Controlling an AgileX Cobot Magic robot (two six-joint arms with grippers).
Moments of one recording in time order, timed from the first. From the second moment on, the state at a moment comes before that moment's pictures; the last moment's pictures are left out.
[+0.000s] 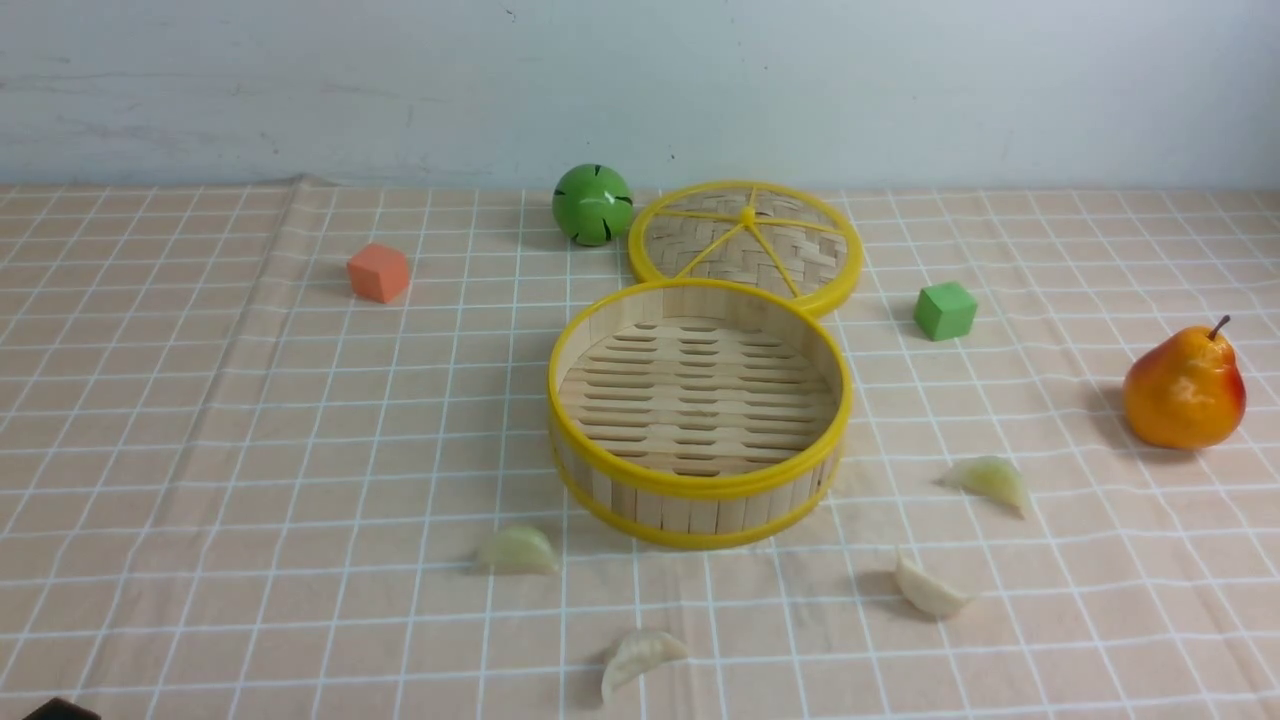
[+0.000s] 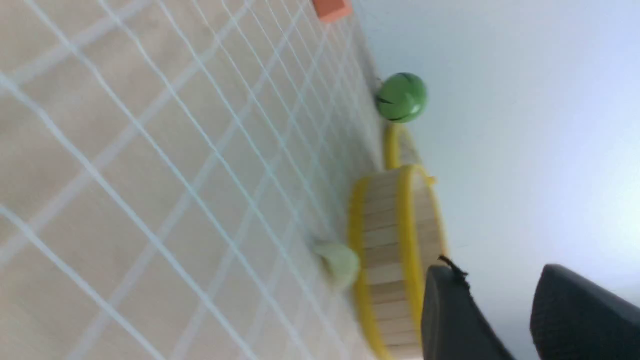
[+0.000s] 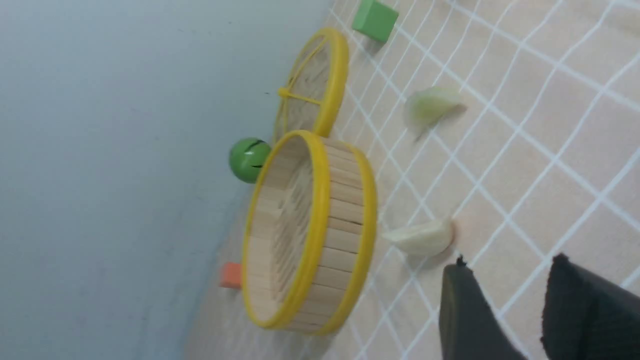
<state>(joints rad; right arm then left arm) -0.04 -0.01 0.02 0.64 0.35 0.62 0.01 -0.01 0.03 -0.69 0.26 -0.65</state>
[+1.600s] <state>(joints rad) 0.52 1.10 -0.84 0.41 1.06 -0.33 -0.50 1.42 -1.24 0.02 1.02 0.32</state>
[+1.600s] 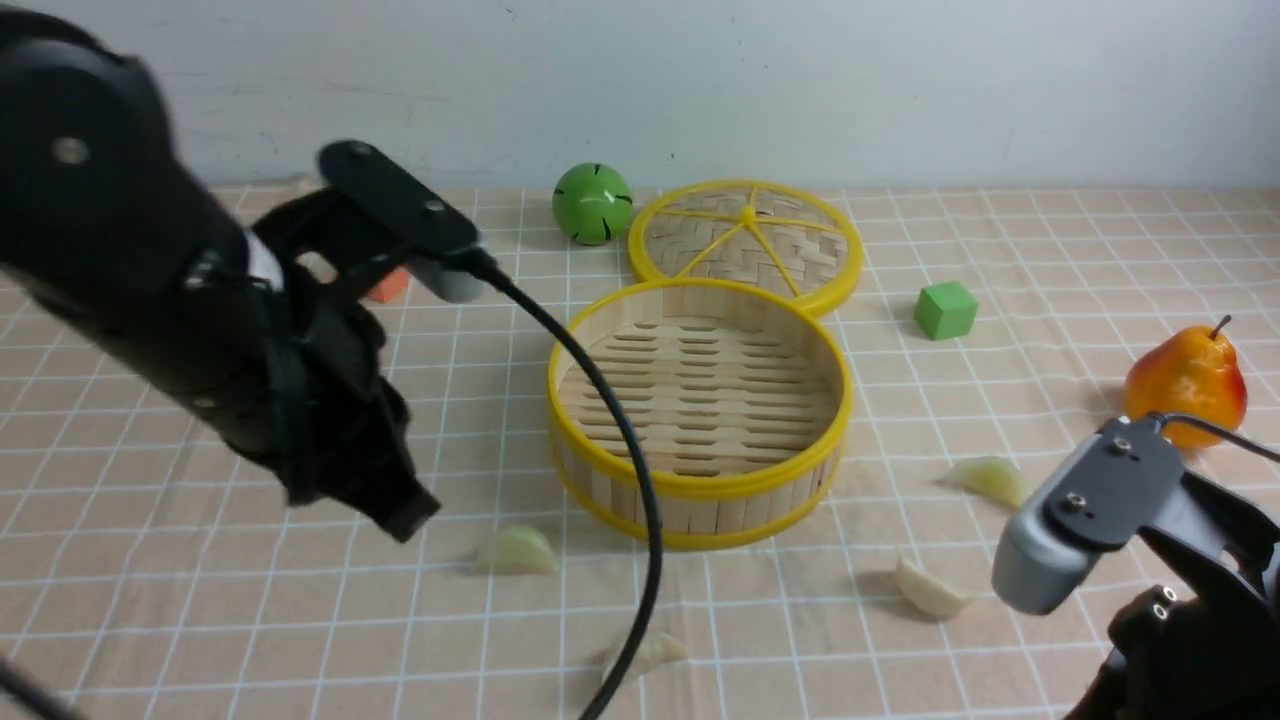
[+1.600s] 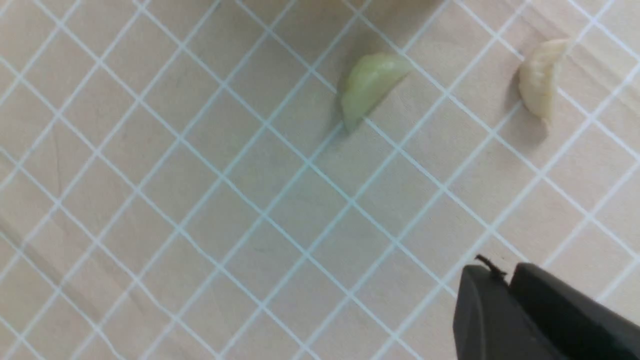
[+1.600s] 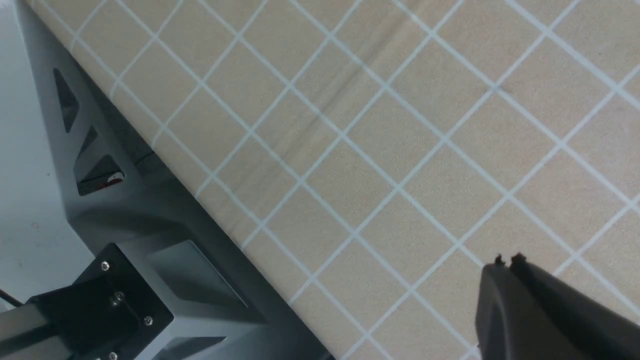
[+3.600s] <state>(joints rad) 0.52 1.09 -0.85 0.54 1.18 -0.33 -0.52 2.29 -2.04 0.05 0.77 -0.25</state>
